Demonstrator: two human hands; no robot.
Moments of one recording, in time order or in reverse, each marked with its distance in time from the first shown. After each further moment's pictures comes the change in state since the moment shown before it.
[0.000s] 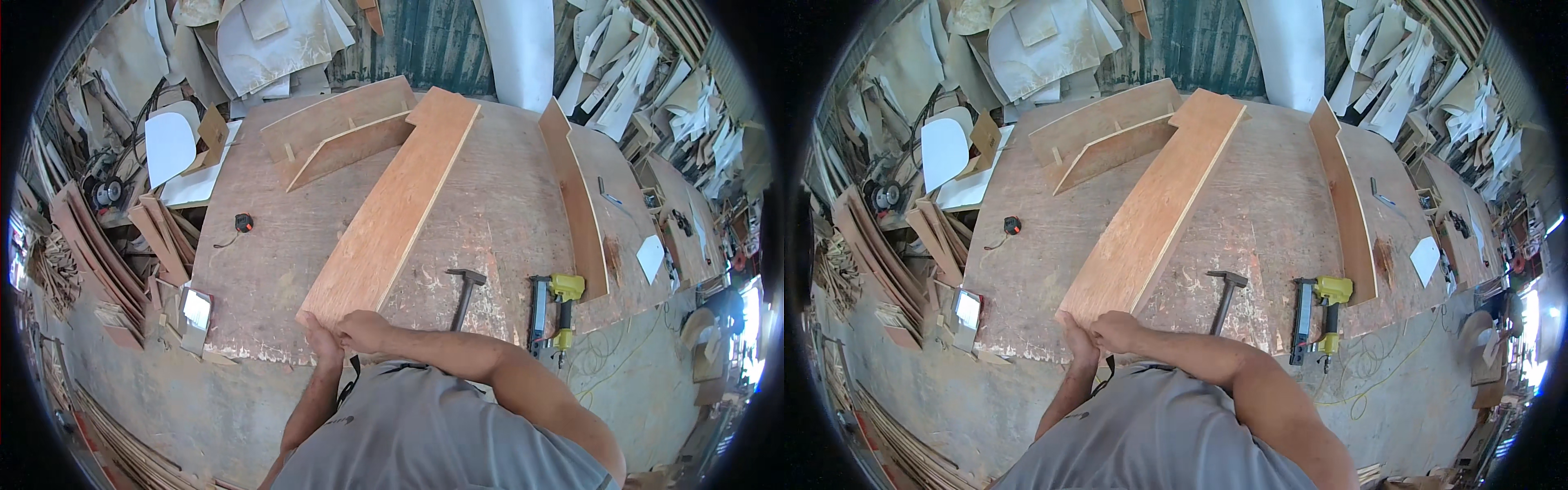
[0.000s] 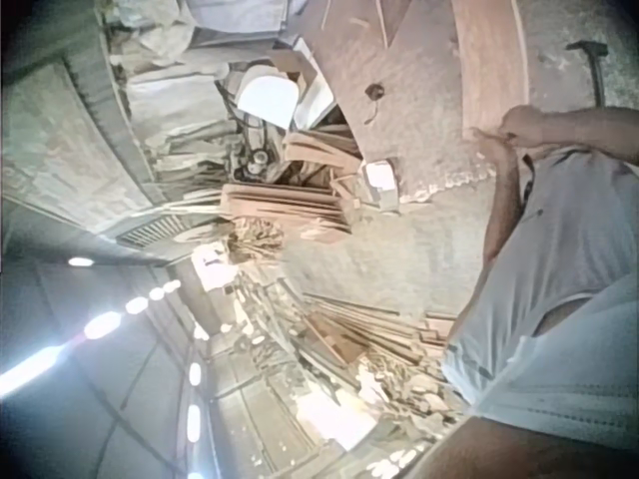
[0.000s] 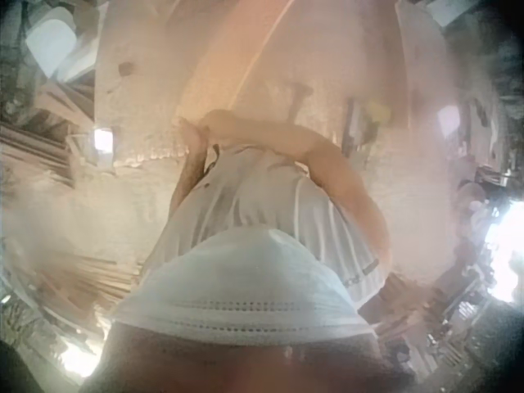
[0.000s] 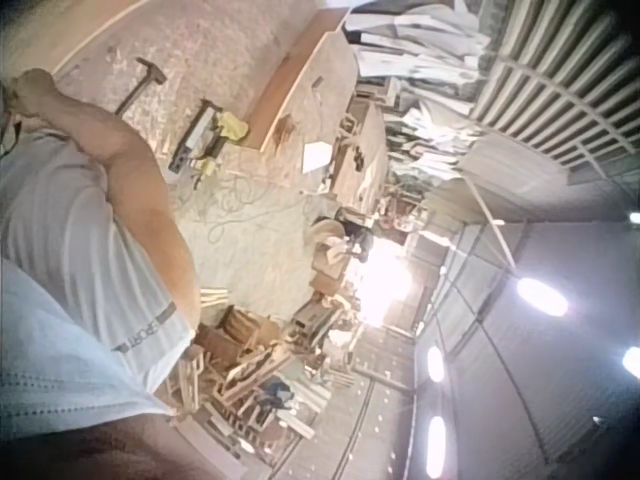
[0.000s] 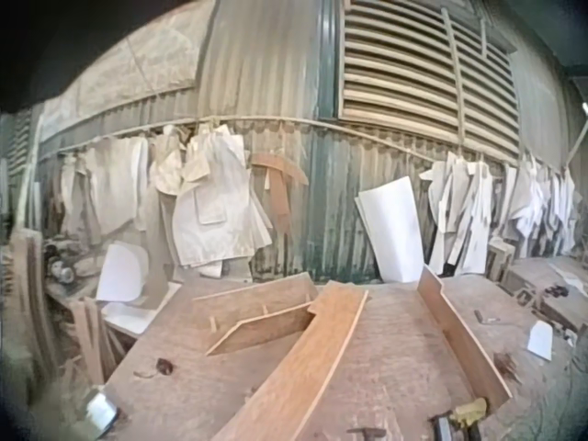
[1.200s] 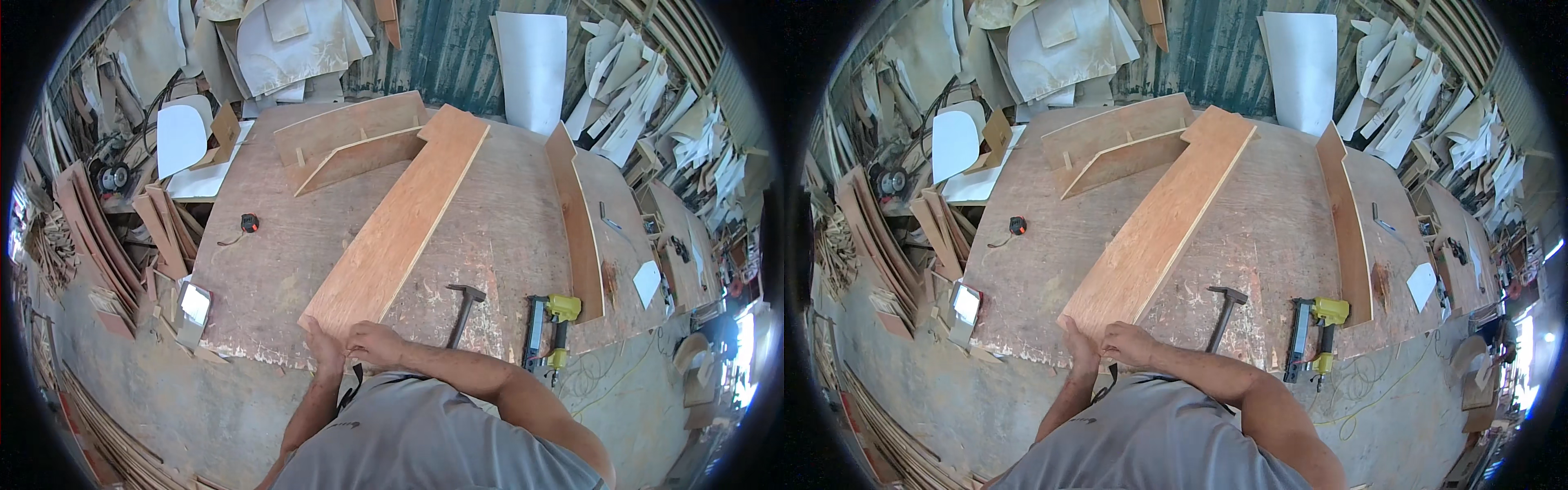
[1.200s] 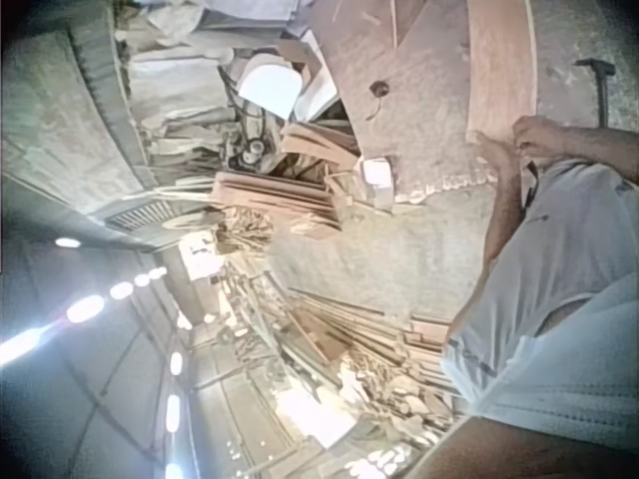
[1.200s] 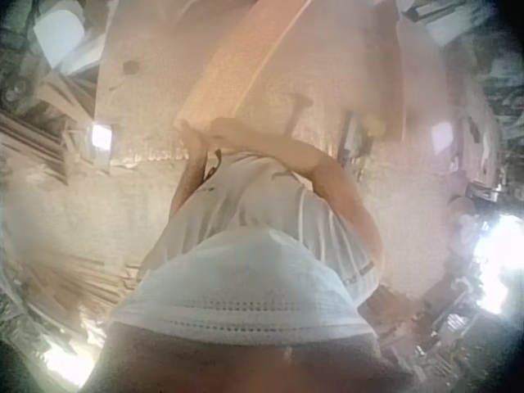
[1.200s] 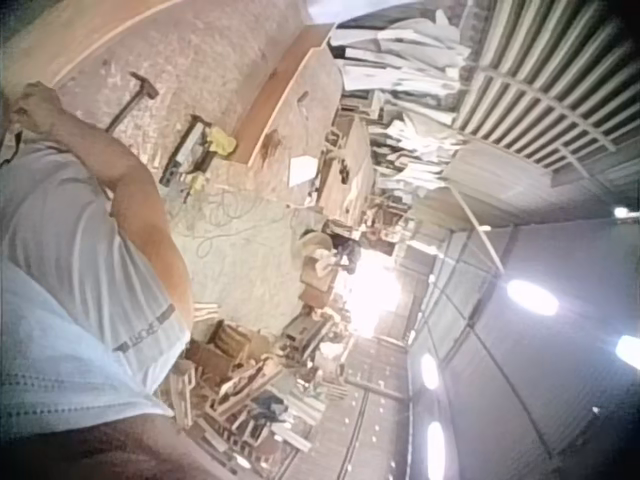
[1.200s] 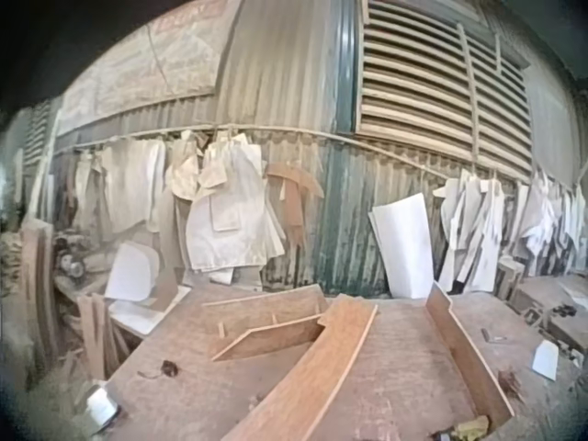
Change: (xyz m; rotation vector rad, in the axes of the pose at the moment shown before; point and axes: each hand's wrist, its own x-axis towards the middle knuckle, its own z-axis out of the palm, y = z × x) left_hand -0.006 0.002 0.008 -0.155 -0.060 0.008; right_hand -0.024 0.015 0.014 0.112 0.232 -0.223
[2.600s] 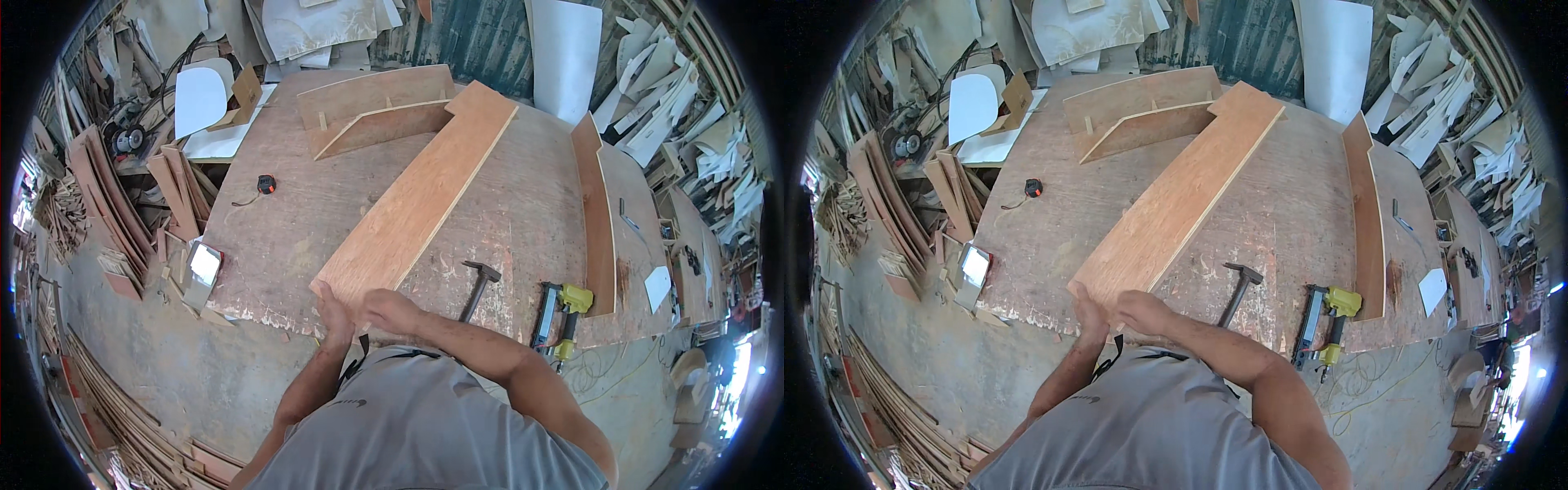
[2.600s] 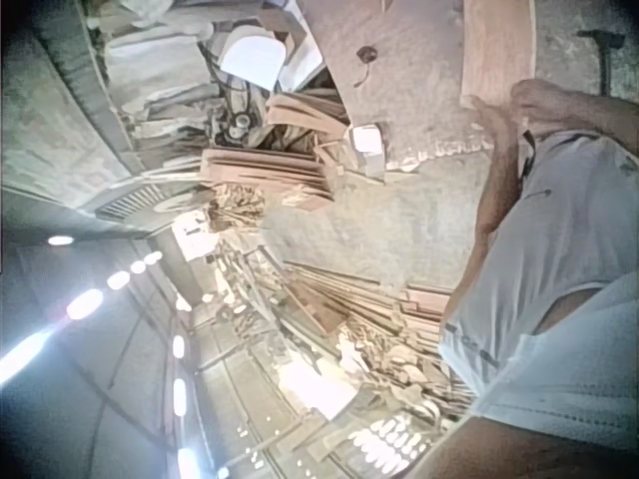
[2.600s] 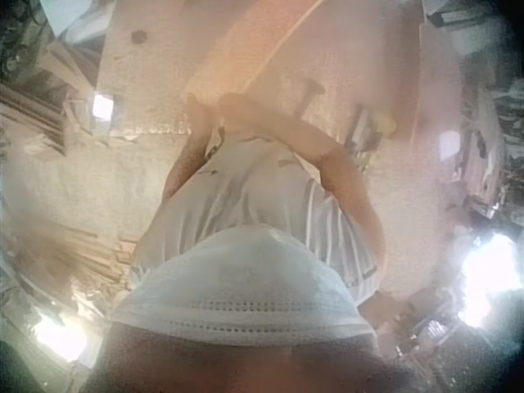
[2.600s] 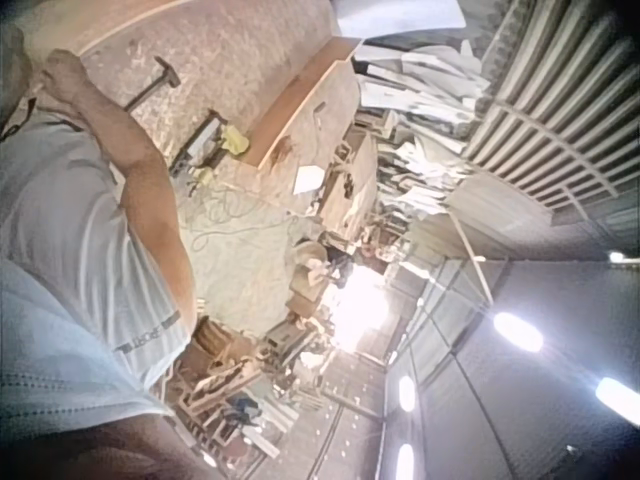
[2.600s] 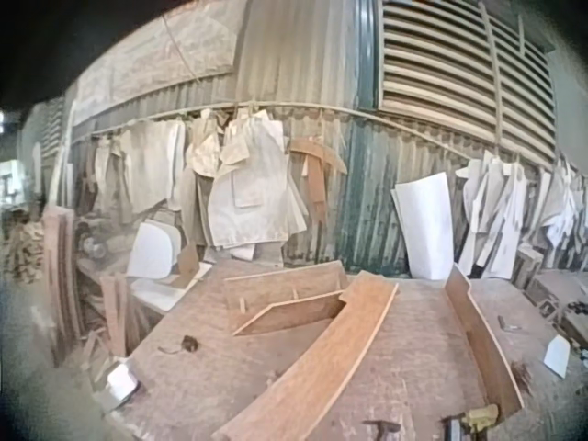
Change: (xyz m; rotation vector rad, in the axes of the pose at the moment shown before) left_hand -0.004 -0.002 0.002 0.099 0.066 0.025; right_hand 0.004 0.010 -0.004 0.041 0.031 0.110
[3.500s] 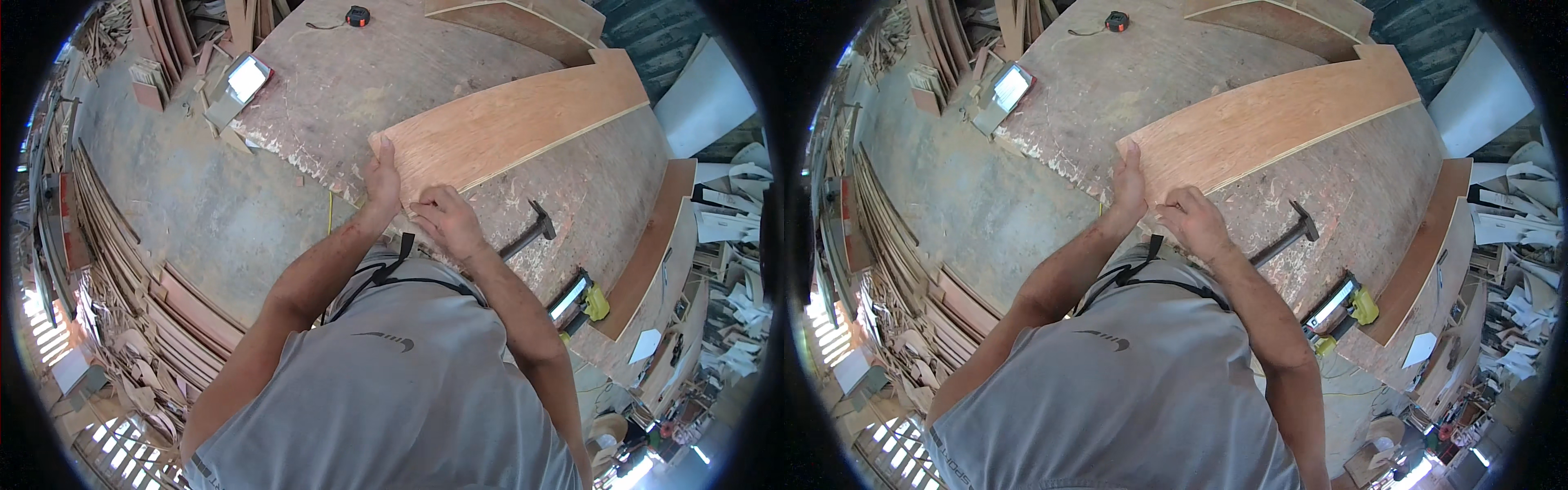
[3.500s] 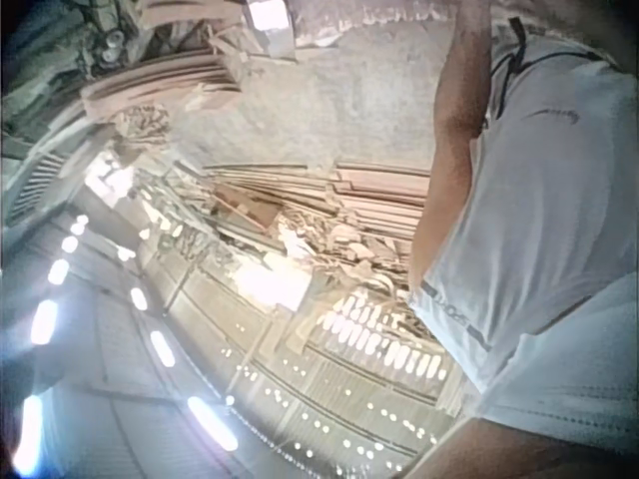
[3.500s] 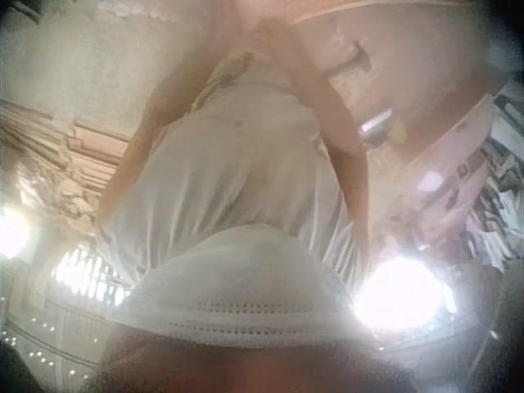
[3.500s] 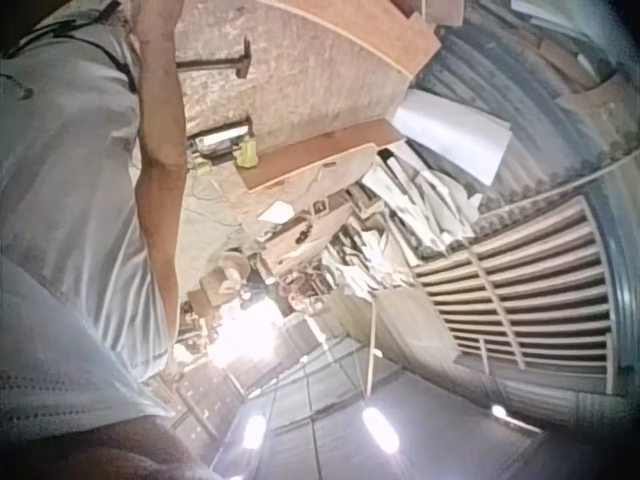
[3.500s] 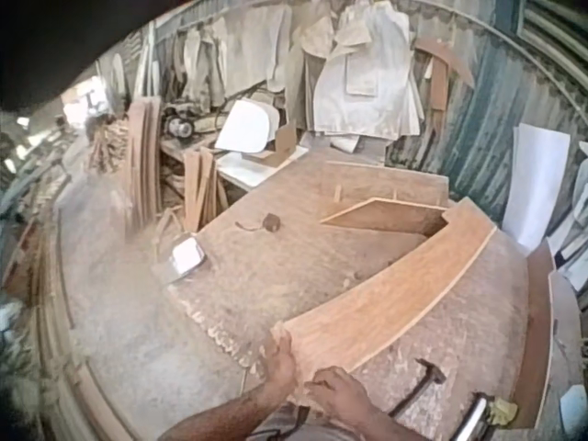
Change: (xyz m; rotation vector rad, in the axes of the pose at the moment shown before) left_hand 0.001 0.009 0.004 -0.073 0.042 -0.016; right_hand -0.006 -0.018 -0.005 -0.168 -0.088 -0.217
